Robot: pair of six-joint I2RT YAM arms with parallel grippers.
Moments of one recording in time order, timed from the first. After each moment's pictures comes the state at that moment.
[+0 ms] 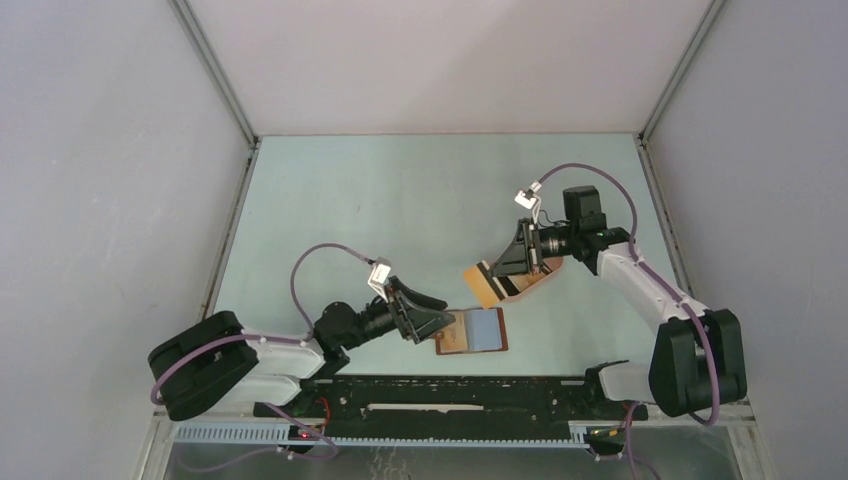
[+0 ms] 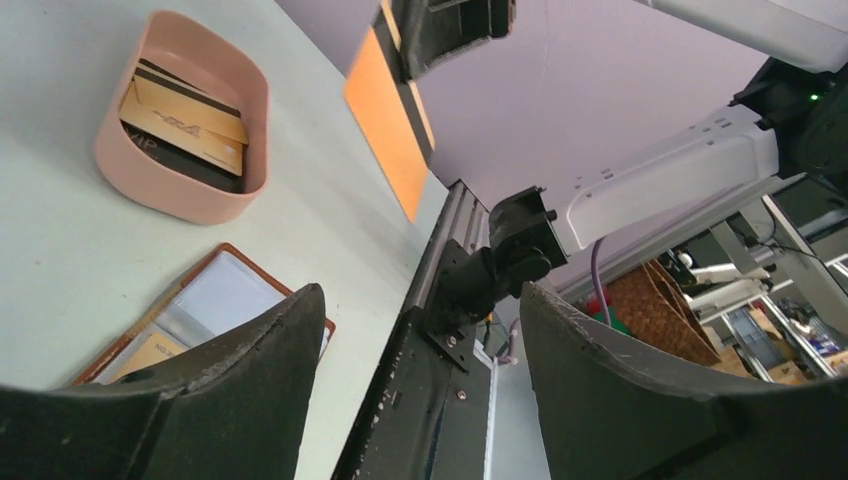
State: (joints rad) left arm -0.93 1.21 0.09 1.28 0.24 -0.83; right arm 0.21 1.30 0.86 -0.34 -1.28 0.09
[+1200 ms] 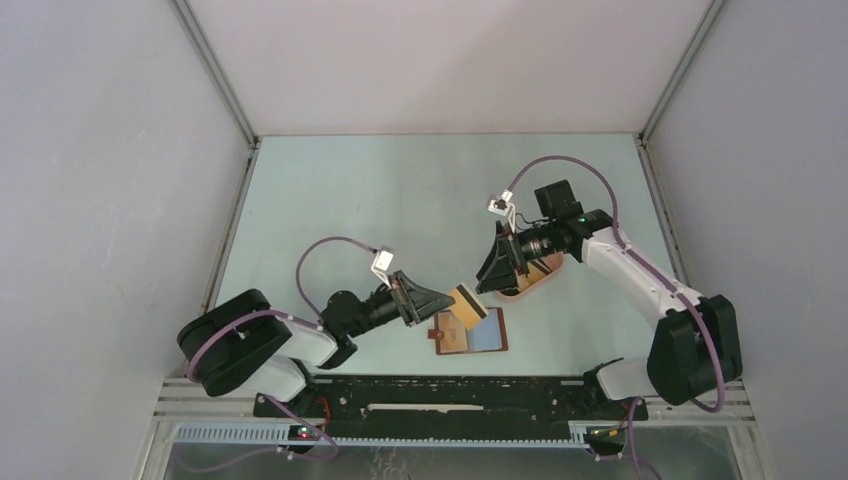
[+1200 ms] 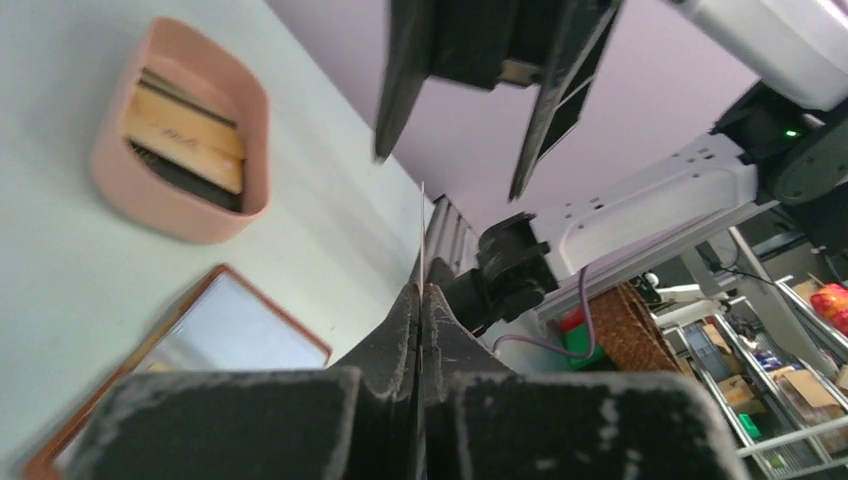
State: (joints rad) left arm -0.87 1.42 0.17 1.45 0.31 -0.94; right arm 0.36 1.39 1.03 -0.65 -1.21 -0.26
